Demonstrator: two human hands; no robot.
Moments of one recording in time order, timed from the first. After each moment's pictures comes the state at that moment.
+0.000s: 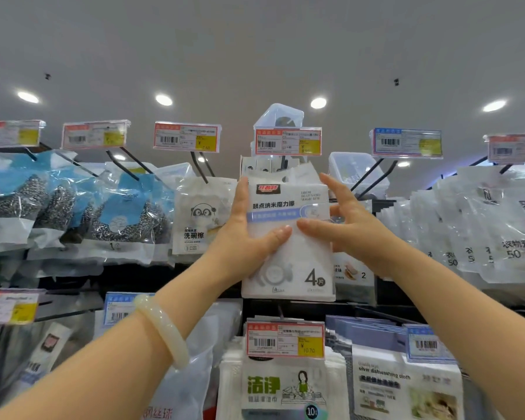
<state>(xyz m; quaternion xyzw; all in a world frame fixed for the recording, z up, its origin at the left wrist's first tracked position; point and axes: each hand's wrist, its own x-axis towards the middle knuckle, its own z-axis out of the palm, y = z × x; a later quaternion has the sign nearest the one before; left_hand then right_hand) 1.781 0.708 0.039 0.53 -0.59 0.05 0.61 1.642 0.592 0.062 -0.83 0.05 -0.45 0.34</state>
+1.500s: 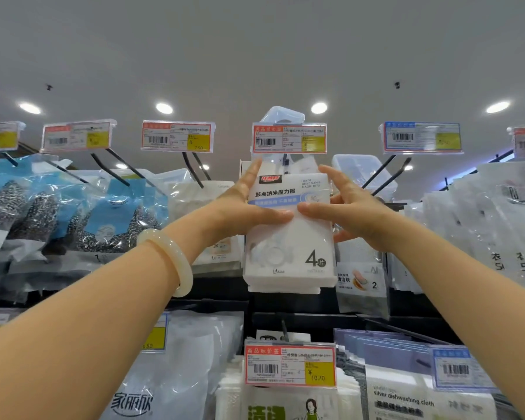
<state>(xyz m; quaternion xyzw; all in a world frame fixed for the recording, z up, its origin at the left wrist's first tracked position) 1.820 0.679 0.103 0.58 -0.62 0.01 0.52 1.664 0.561 0.100 -0.83 0.08 -0.43 0.35</state>
